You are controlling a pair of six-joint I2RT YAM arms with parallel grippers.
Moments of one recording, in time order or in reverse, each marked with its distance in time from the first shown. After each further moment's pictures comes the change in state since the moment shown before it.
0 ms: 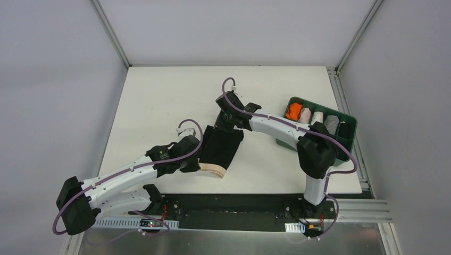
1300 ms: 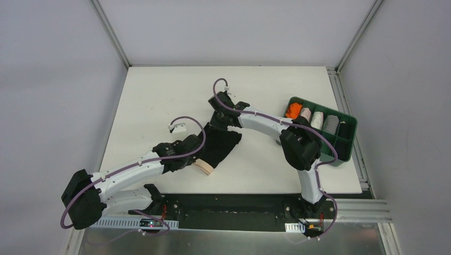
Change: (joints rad) left arm 0.037 0.097 0.000 -0.040 -0.382 -0.069; right arm 0.000 0.194 0.138 0.007 0.024 -0.014
